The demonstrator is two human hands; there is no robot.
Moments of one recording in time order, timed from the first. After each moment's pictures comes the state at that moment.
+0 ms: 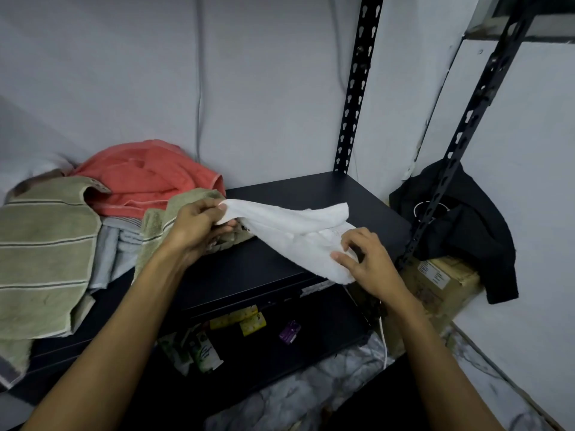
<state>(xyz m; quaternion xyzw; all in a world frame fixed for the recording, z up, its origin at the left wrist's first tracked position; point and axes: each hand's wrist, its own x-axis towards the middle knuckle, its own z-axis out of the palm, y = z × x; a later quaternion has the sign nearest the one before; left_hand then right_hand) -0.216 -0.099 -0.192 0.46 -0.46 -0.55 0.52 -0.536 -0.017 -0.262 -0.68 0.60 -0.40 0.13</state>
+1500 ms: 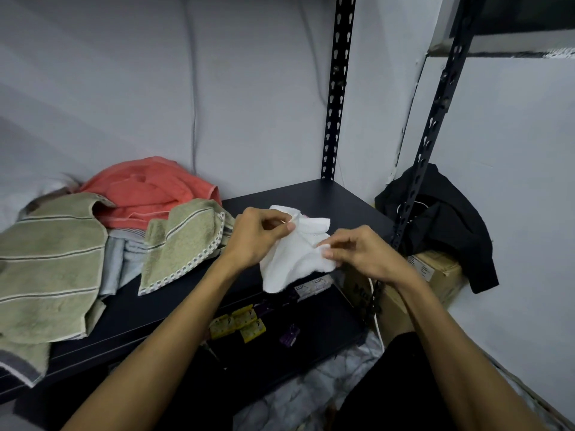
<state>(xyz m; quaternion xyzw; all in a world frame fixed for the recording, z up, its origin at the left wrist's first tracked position) -0.286 -0.060 -0.190 0.41 -0.76 -0.31 0.41 -0.519 0.026 -0.193 -0.69 0.51 -0.40 0.30</state>
